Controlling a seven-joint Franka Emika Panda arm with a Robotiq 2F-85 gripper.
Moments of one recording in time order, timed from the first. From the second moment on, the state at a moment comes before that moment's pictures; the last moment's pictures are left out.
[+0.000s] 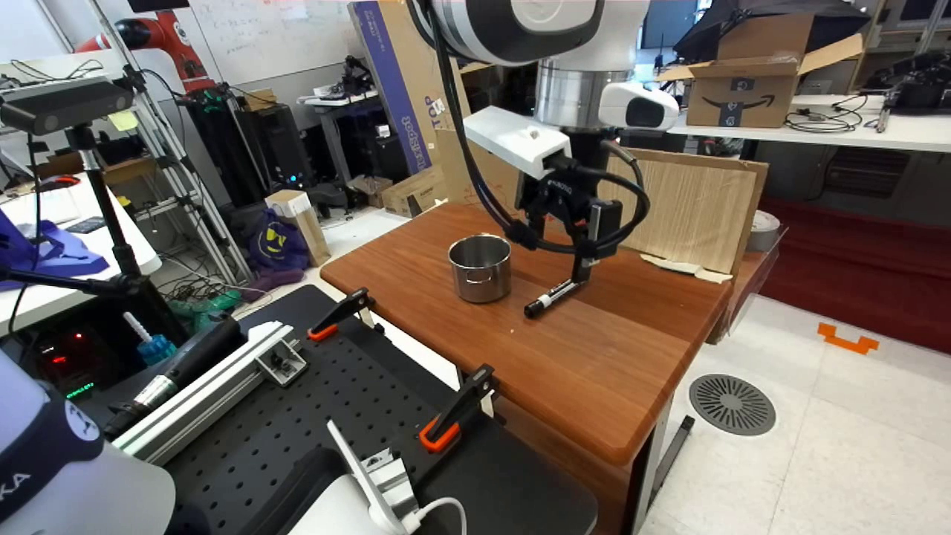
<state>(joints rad) -0.14 0.32 -0.10 -2.23 0.13 2.42 -0.05</state>
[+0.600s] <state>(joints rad) -0.14 0.44 -0.09 -2.16 0.13 2.42 -0.05</state>
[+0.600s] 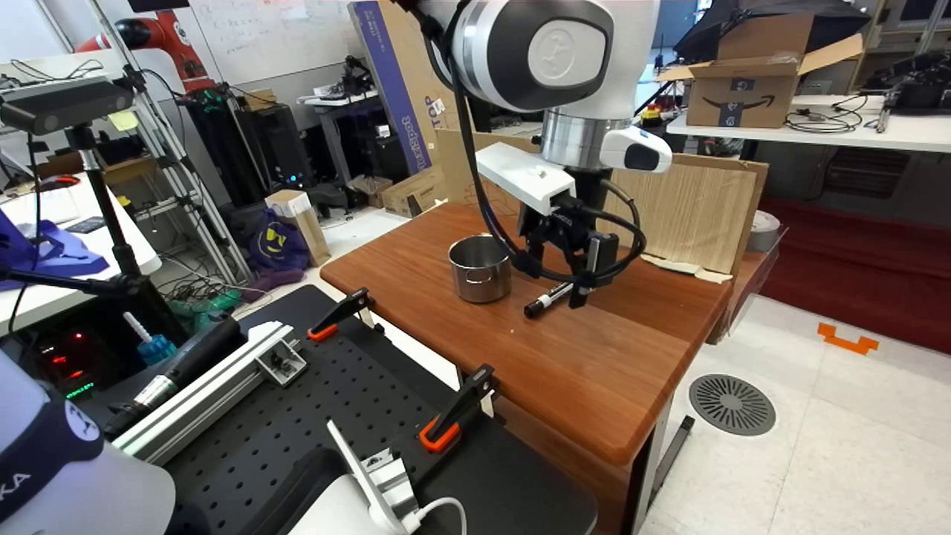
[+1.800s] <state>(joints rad) -0.11 0.52 -0.08 -2.11 0.08 2.46 0.00</state>
